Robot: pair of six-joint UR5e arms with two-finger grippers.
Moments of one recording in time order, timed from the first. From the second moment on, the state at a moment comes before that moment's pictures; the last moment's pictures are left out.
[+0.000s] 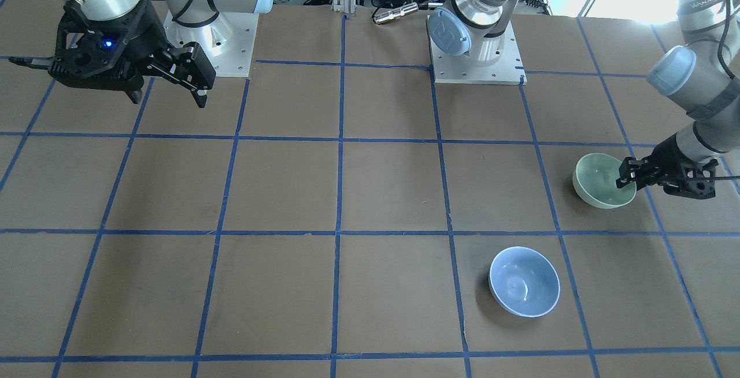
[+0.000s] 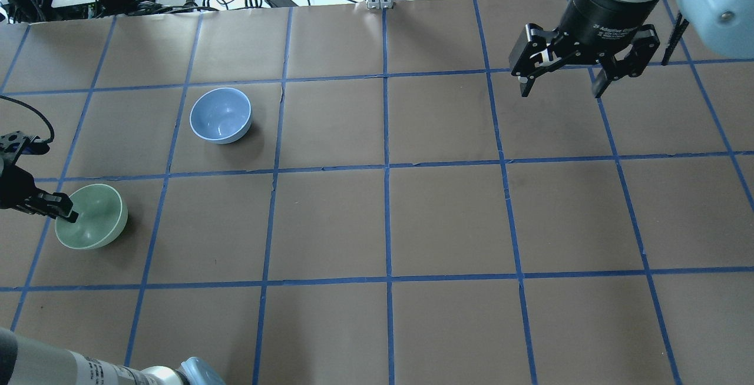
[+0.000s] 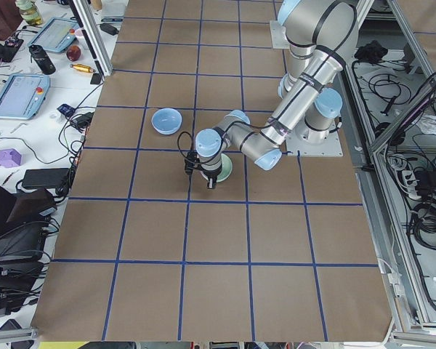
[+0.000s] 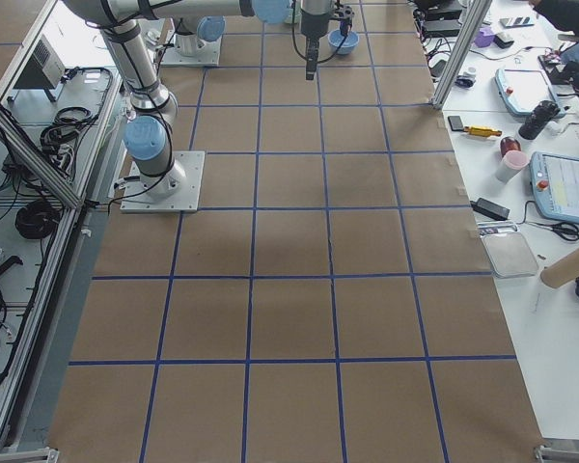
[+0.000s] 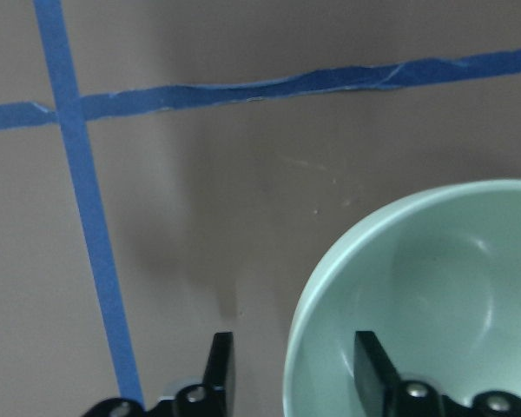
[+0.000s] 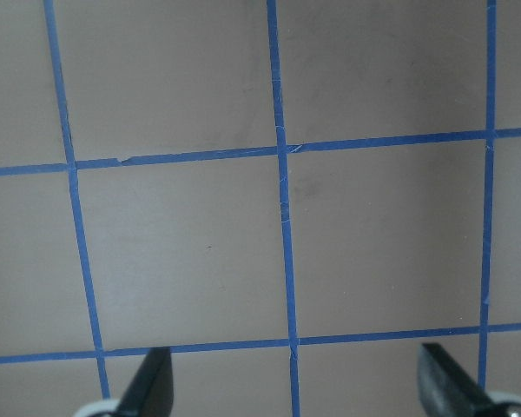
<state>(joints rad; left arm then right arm) -0.77 -1.90 -1.94 -0.97 1.57 0.91 1.57 -1.57 1.53 -1.51 -1.56 0.06</state>
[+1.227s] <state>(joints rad) -1.03 -1.86 -1.70 -1.19 1.56 0.60 1.57 -1.57 1.53 -1.51 -1.56 0.06</state>
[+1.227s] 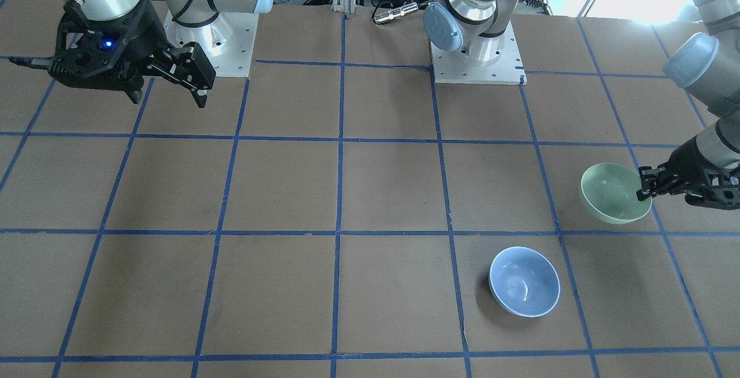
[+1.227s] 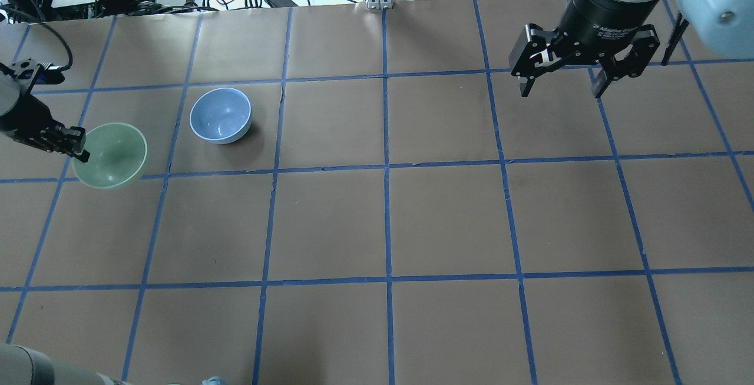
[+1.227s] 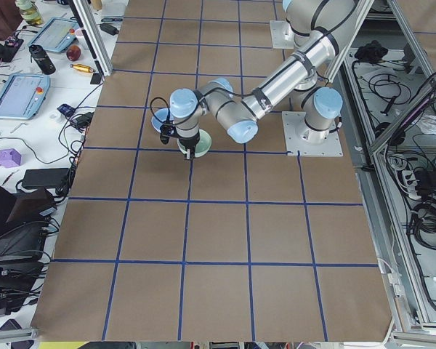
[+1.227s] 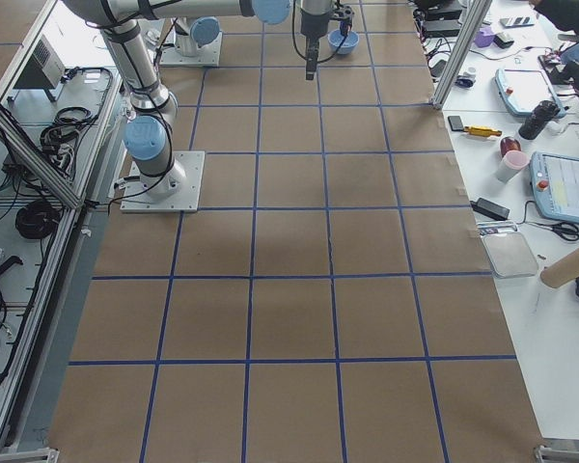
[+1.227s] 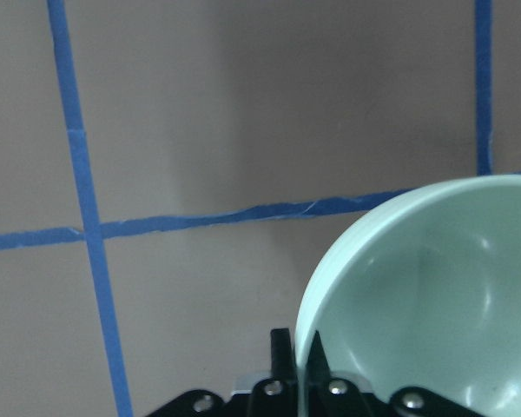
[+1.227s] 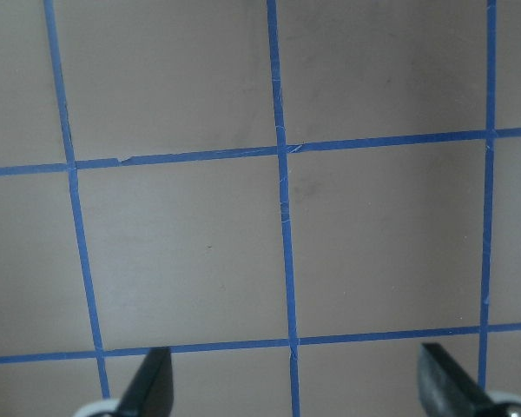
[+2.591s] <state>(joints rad) -1.24 -2.10 -1.45 -1.25 1.46 0.23 1.57 -1.57 1.53 -1.51 -1.56 0.06</state>
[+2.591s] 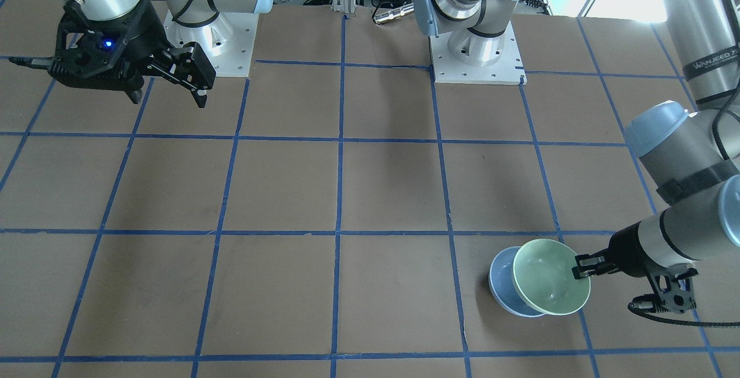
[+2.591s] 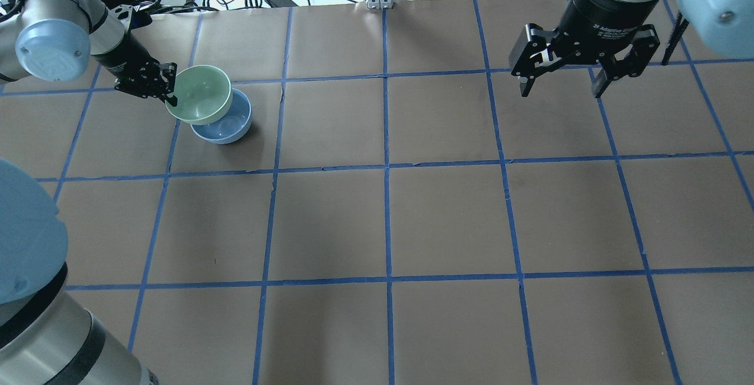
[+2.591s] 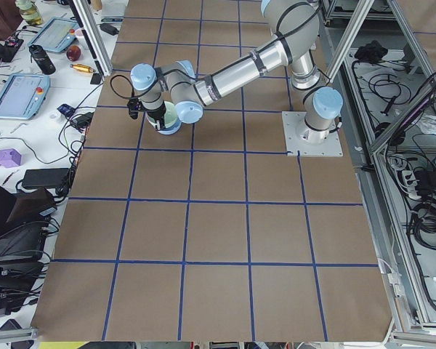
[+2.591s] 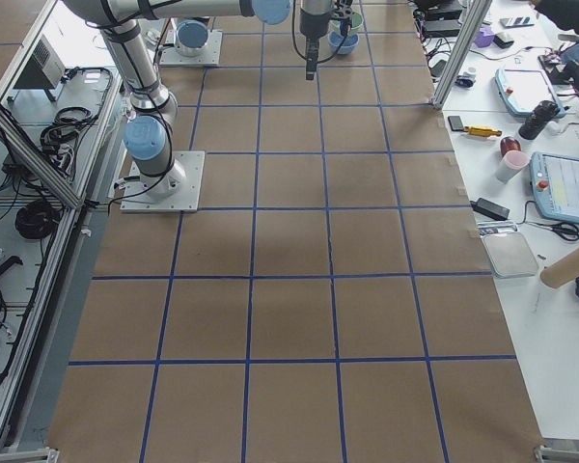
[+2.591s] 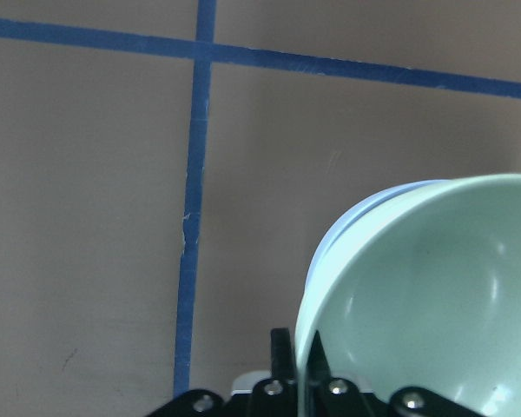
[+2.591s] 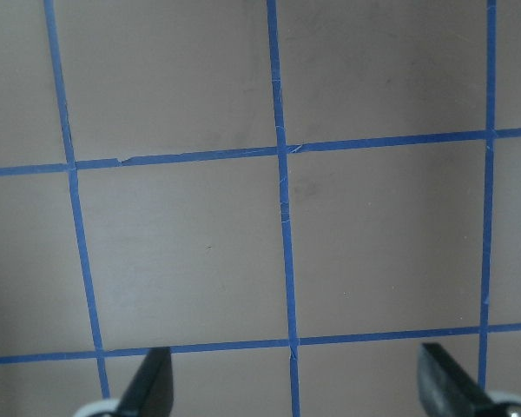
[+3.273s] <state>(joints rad) -1.25 -2.11 -1.47 -1.25 1.44 0.23 1.57 -1.57 1.53 -1.51 -1.56 0.06</state>
